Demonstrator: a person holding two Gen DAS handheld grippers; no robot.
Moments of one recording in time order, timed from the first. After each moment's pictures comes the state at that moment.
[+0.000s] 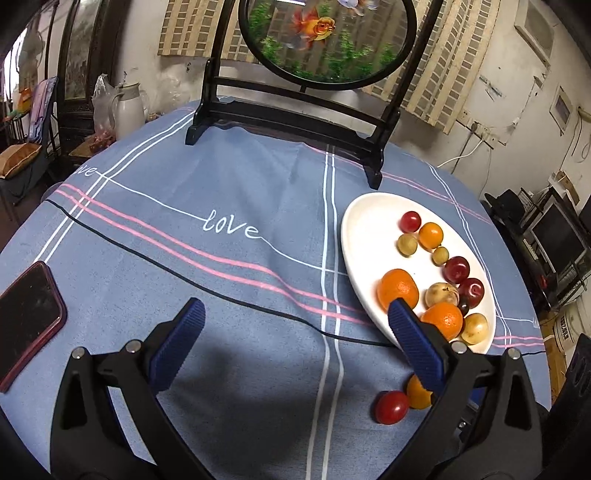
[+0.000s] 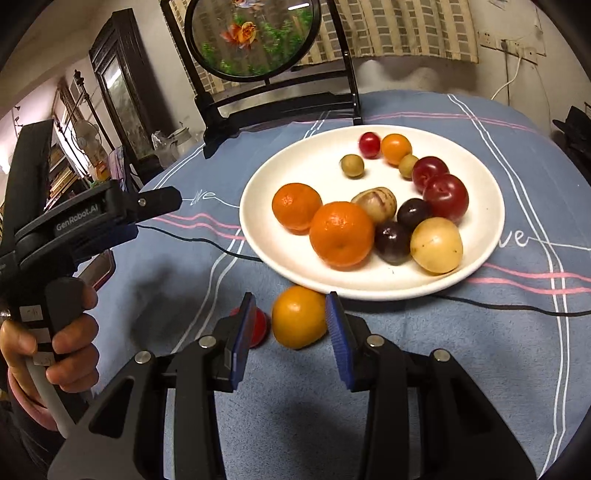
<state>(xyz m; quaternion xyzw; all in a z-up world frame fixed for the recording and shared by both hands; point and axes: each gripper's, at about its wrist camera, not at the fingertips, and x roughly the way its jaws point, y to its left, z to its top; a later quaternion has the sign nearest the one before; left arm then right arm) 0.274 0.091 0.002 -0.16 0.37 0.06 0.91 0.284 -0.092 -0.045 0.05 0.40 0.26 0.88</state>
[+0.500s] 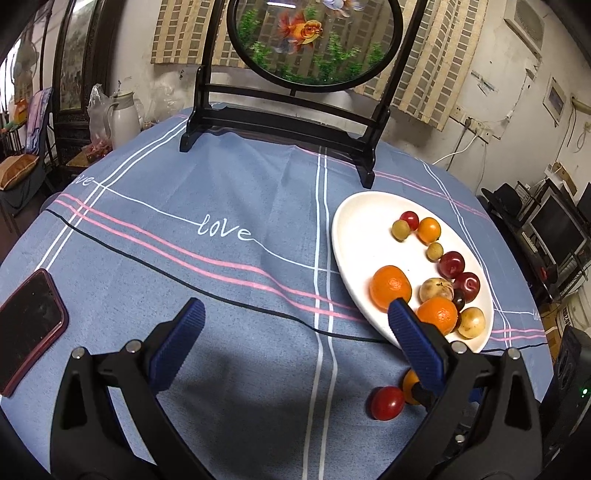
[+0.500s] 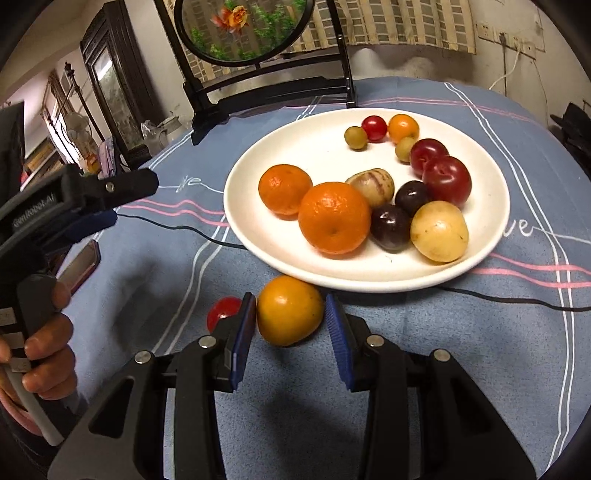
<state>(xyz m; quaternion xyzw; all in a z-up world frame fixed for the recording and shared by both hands) 0.273 0.084 0.006 -0.14 0.37 0.05 0.92 0.293 -0.082 -0.057 0.03 0.42 0.25 0.87</state>
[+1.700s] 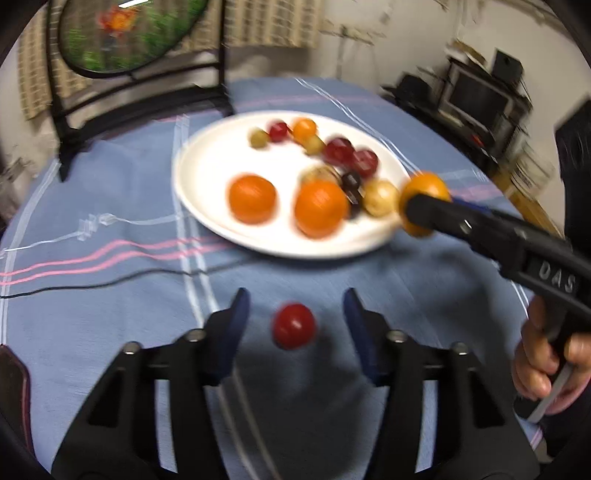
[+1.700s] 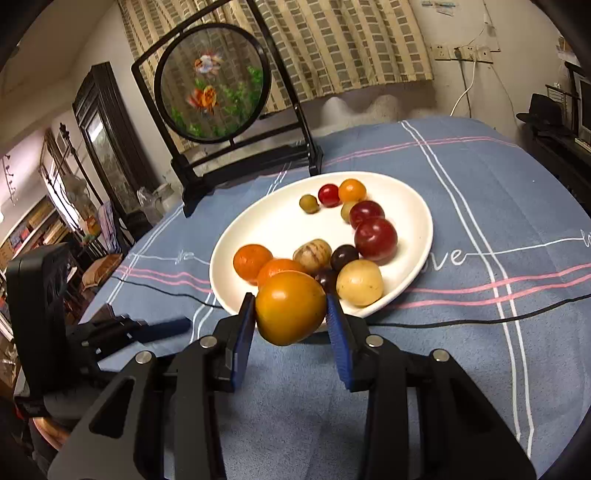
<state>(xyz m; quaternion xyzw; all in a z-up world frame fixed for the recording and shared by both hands) 0.257 -0.003 -0.021 0.02 0.44 -0.16 0.88 0.282 -0.142 -0.022 0.11 0.34 0.22 0.91</state>
